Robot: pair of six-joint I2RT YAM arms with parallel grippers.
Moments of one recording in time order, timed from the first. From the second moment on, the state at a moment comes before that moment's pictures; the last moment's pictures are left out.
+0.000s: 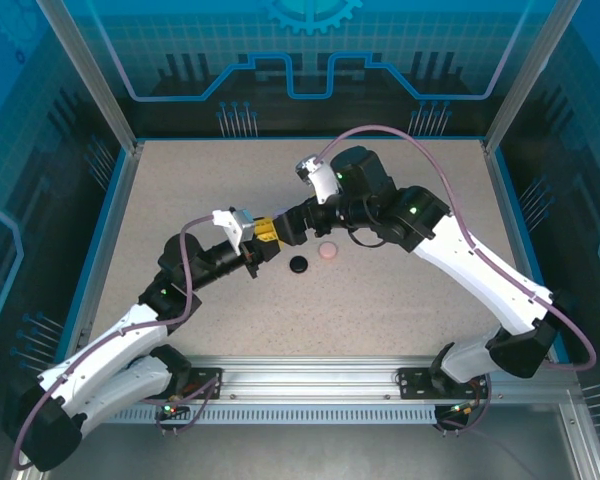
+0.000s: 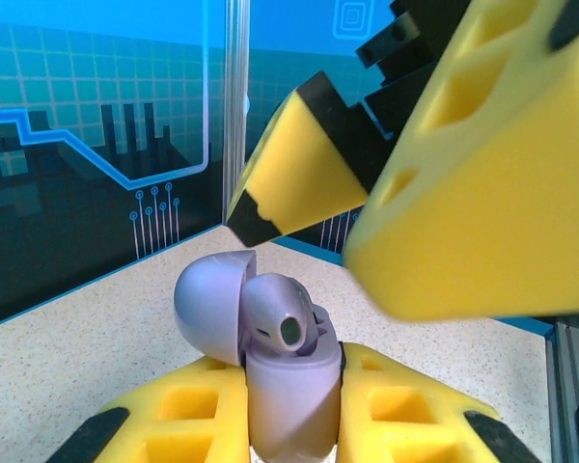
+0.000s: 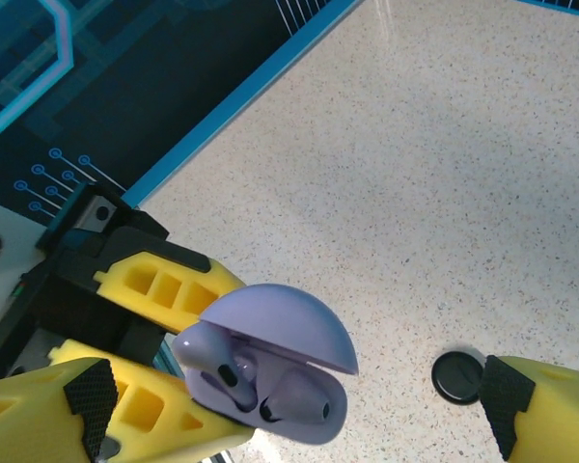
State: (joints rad) left arm -0.56 0.85 0.58 0.35 0.39 -0.11; right arm 0.82 1.44 1.64 -0.81 -0.22 0.27
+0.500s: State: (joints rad) left arm -0.57 0.85 0.58 0.35 0.39 -0.11; right arm 0.82 1.47 1.66 -0.83 -0.17 0.29
